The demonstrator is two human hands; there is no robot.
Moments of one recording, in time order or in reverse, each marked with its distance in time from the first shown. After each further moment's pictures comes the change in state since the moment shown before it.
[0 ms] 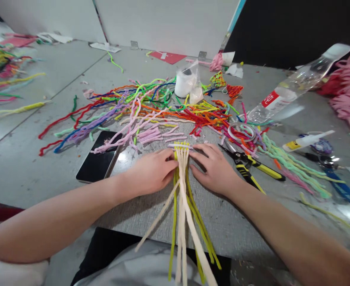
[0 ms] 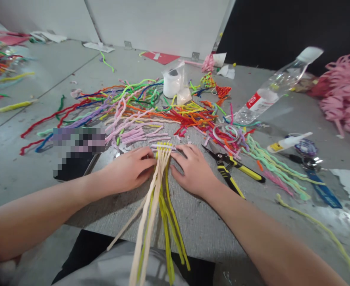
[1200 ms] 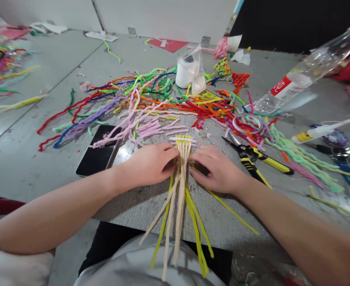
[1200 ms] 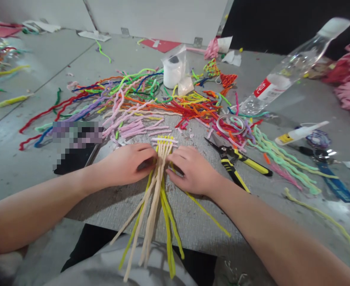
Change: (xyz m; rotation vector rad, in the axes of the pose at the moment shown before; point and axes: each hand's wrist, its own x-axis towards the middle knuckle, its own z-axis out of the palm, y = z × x) left_hand 0.003 -0.006 -0.005 -0.073 -0.013 -0.017; right_hand 0.005 -0.008 -0.009 0.232 -0.081 -0.200
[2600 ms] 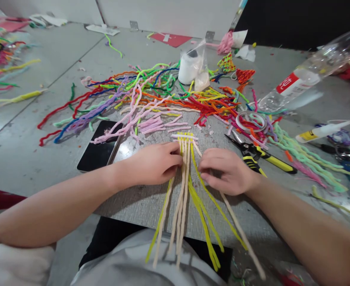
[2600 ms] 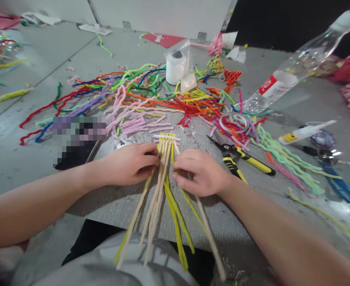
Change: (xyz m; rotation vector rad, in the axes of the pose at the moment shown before) left_hand -0.002 0.000 0.000 0.009 -0.032 0.165; right_hand -0.001 -0.003 -0.020 0.271 0.010 -0.135
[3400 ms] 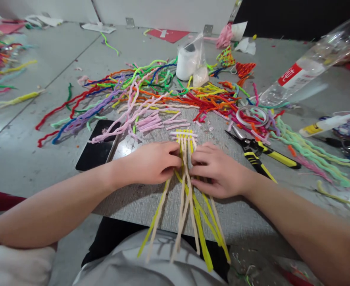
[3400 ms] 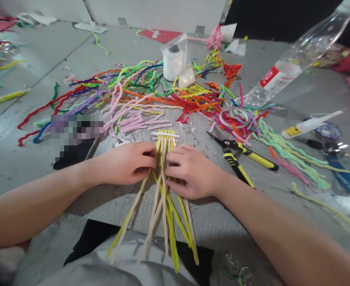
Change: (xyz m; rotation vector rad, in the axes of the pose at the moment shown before) left_hand -0.001 -0.002 -0.001 -0.048 -0.025 0.058; right_hand 0.004 -0.006 0.010 -0.216 -0.175 -0.032
